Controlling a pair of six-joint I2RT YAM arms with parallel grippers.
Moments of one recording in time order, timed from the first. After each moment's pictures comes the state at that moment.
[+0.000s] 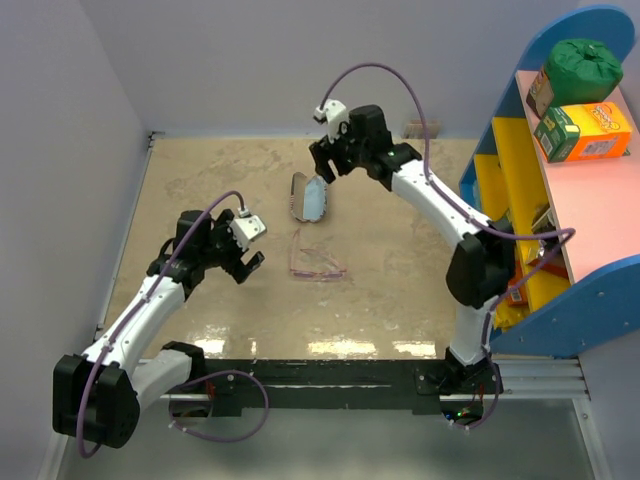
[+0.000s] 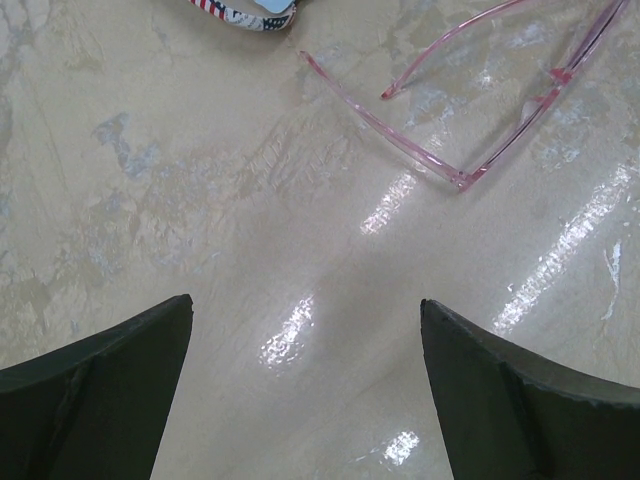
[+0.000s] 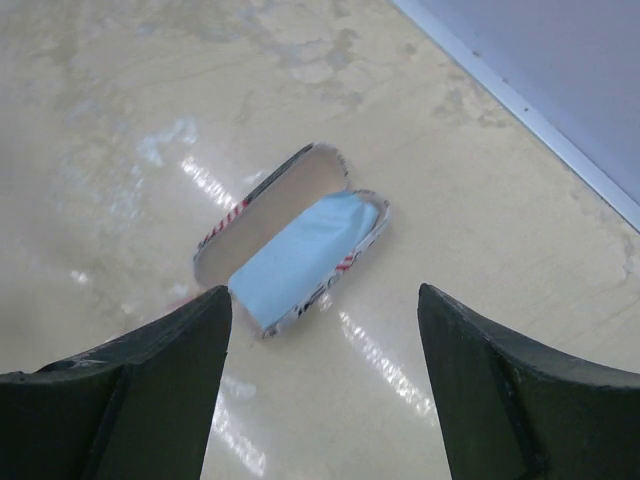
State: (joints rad) left arm -0.21 1.02 0.64 -0.30 0.42 0.58; right arm 0.52 1.98 1.87 -0.42 -0.13 -0.16
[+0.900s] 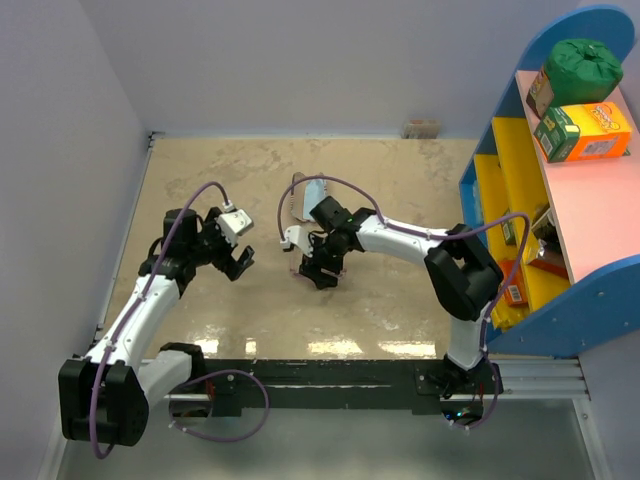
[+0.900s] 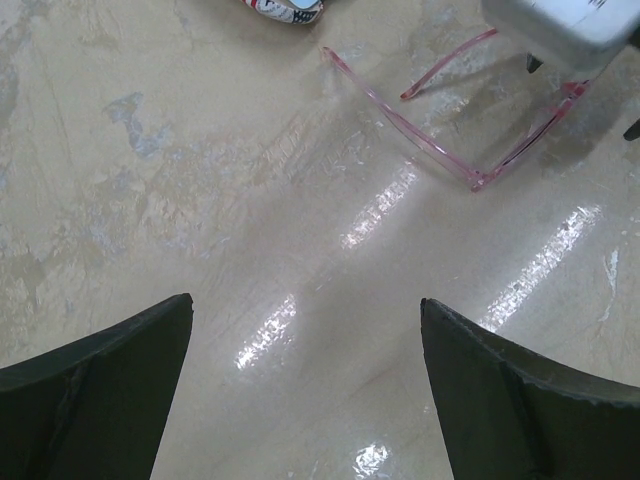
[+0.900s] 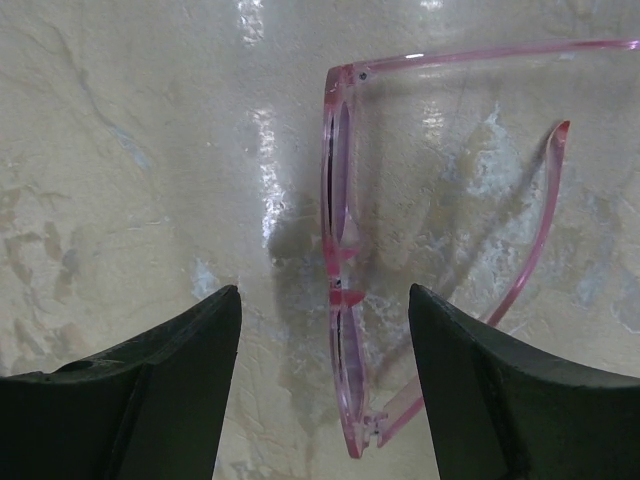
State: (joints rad) left arm -0.09 1.02 0.64 -0.30 0.52 0.56; right arm 0.77 1.88 1.32 -0.60 -0.40 -0.59
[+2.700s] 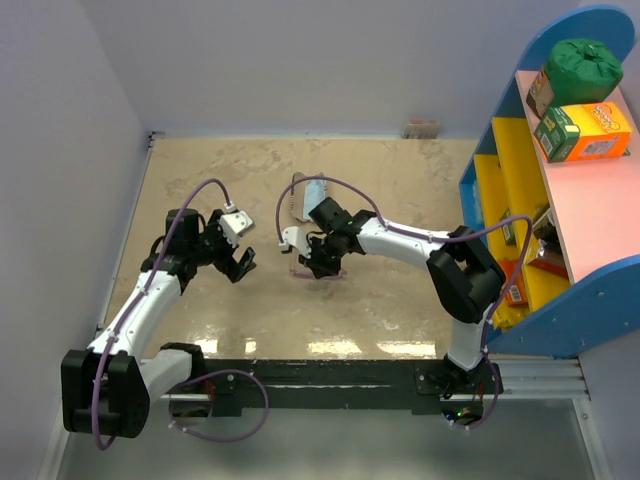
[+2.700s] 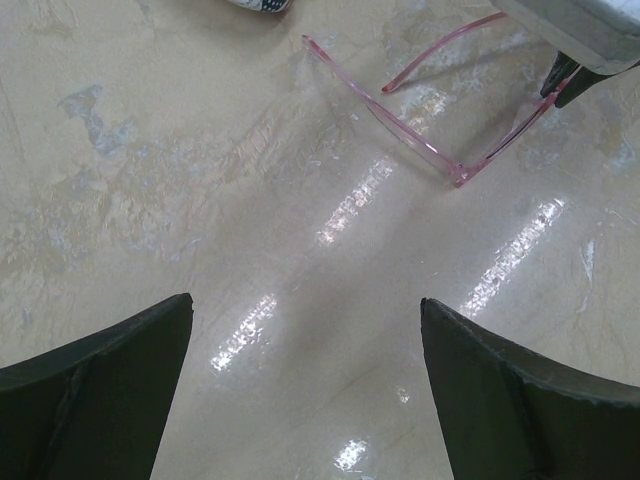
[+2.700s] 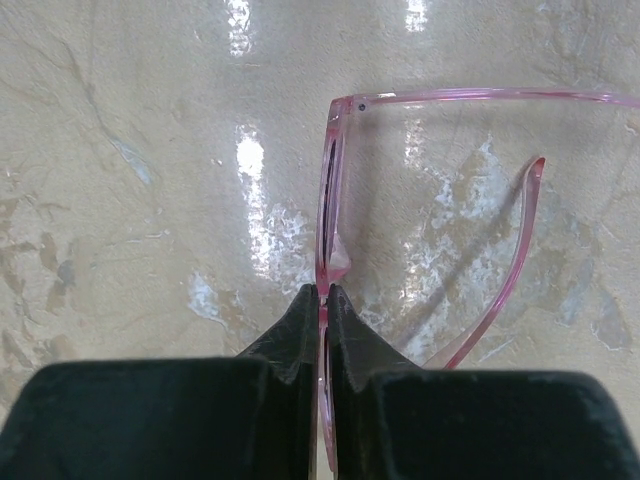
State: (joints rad) left arm -0.09 1.06 0.64 -0.31 0.57 0.56; right arm 0.79 1.88 1.30 -0.55 -0.40 -0.61
